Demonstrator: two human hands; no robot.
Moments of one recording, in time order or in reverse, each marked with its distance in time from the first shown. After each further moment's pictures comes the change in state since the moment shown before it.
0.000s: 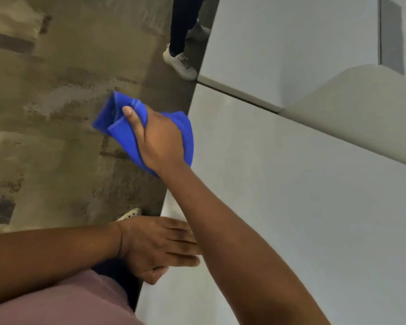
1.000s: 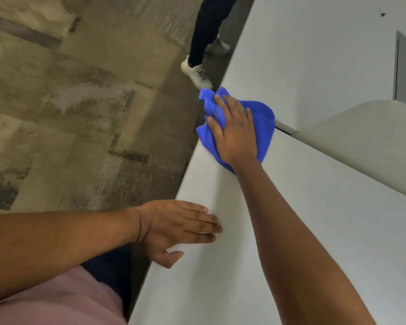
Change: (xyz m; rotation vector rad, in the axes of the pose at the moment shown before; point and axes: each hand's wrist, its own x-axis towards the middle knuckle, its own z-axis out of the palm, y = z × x) left_hand 0.019 -0.037 -0.035 -0.104 -0.072 -0.161; right_hand 0.049 0.106 -0.081 -0.594 -0.166 -0.047
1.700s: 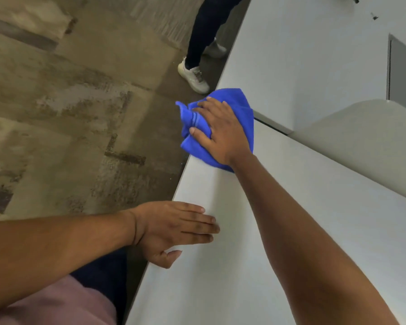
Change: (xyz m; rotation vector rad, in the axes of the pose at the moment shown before) left_hand -0.002 0.004 0.001 0.017 0.015 -0.034; right_hand 0.006 -0.001 -0.004 0.083 -0.075 -0.317
